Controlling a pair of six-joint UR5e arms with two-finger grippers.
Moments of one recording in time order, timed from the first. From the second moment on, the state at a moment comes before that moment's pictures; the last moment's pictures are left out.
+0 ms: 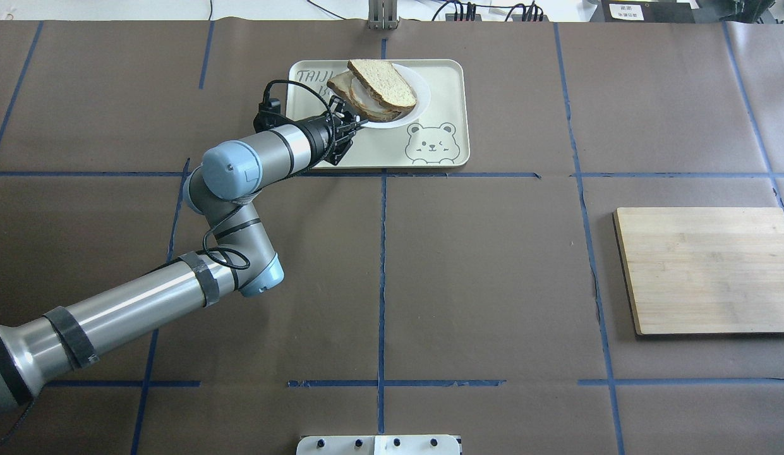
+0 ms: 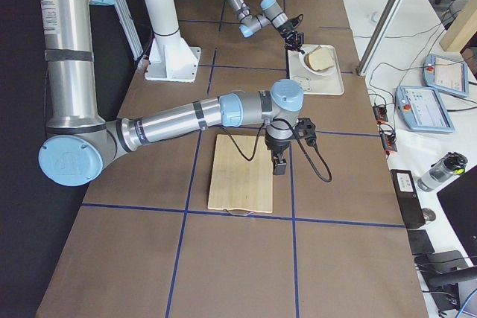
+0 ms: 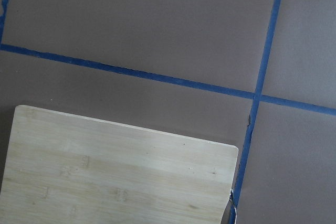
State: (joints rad) left arm -0.62 -2.42 -0.86 -3.01 -1.48 -2.34; right arm 1.43 -1.54 1.85 -1.74 2.31 0.01
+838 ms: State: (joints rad) left arm -0.68 -2.35 -0.97 -2.88 -1.65 -2.17; right arm 1.43 -1.54 1.85 -1.74 2.31 0.01
